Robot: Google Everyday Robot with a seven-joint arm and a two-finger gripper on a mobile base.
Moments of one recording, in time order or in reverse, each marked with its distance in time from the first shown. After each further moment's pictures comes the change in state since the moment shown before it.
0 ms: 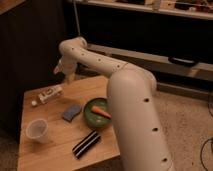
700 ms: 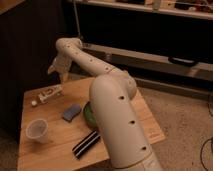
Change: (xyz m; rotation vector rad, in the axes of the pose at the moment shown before) arm -0.015 -0.027 0.035 0.005 -0.121 -0.031
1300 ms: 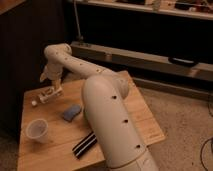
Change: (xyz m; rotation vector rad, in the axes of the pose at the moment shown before) arm -0.040 -0.004 0.041 -0.065 -0.007 -0.050
